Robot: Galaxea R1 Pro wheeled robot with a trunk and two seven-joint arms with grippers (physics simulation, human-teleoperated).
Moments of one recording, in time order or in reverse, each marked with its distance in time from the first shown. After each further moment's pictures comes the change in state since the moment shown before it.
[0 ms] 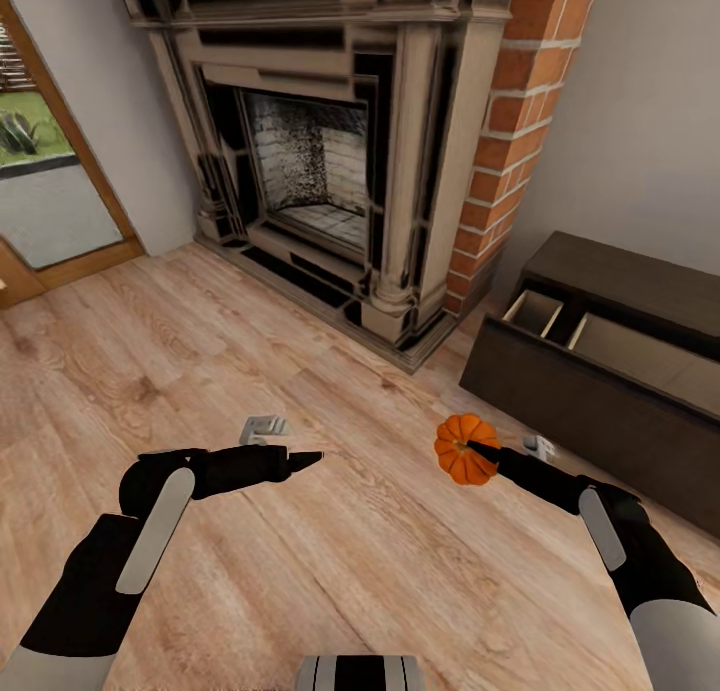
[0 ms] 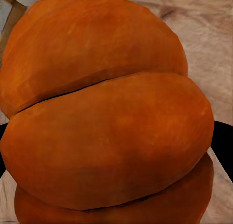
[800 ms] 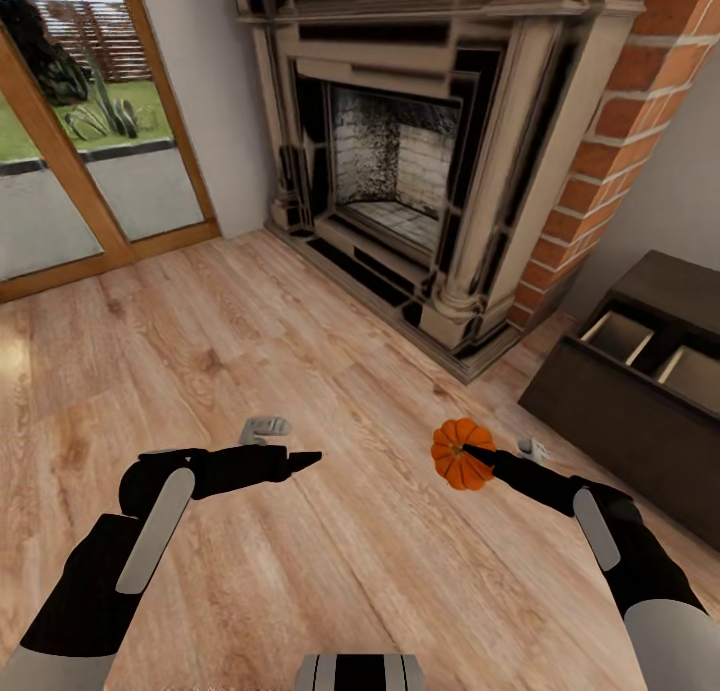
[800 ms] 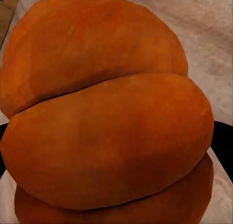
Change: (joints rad) left arm 0.000 0.000 0.001 0.000 0.000 0.000 0.000; right arm 0.000 0.015 0.005 0.001 -0.010 0.044 -0.046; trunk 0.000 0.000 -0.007
